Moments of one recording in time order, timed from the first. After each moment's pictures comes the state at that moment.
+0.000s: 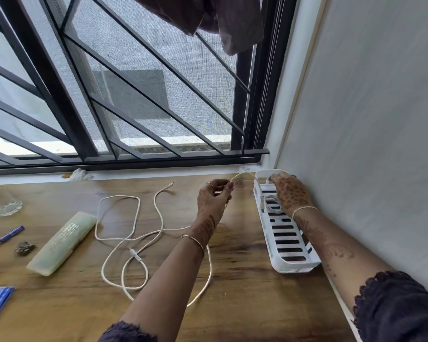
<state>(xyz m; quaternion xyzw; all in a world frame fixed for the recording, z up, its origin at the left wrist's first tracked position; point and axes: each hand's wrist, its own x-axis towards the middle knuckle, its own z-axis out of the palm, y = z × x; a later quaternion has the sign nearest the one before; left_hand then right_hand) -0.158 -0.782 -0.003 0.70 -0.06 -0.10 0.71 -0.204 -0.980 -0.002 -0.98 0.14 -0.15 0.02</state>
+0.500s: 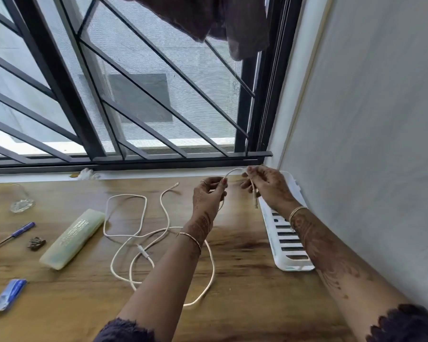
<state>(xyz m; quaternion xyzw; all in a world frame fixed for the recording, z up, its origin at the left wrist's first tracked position) -0.153 -0.763 0.002 0.66 -0.05 -0.08 0.75 -0.210 -0.908 0.047 -0.84 0.13 -0.16 0.50</state>
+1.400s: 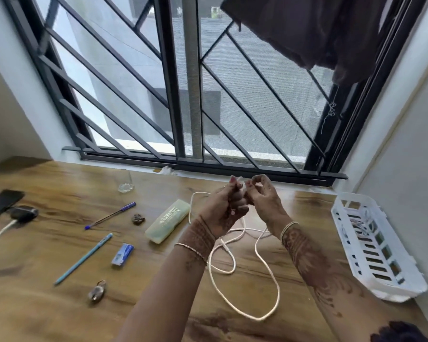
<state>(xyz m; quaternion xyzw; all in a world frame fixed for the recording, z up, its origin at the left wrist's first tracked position) -0.167 -0.586 0.063 0.36 -0.06 -0.27 0.89 -0.175 -0.705 0.052 -0.71 0.03 -0.10 0.69</state>
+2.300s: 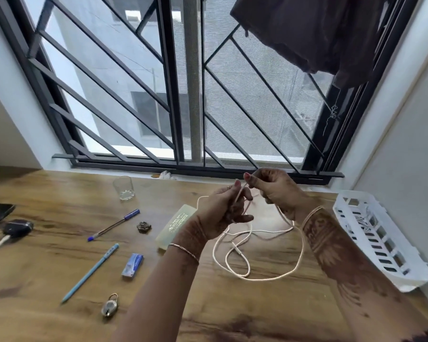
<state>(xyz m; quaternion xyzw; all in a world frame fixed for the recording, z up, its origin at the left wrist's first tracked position) -0.166 -0.535 0.079 0.51 -0.17 -0.32 0.78 -0.185 -0.688 0.111 -0.77 0.00 -0.05 0.64</state>
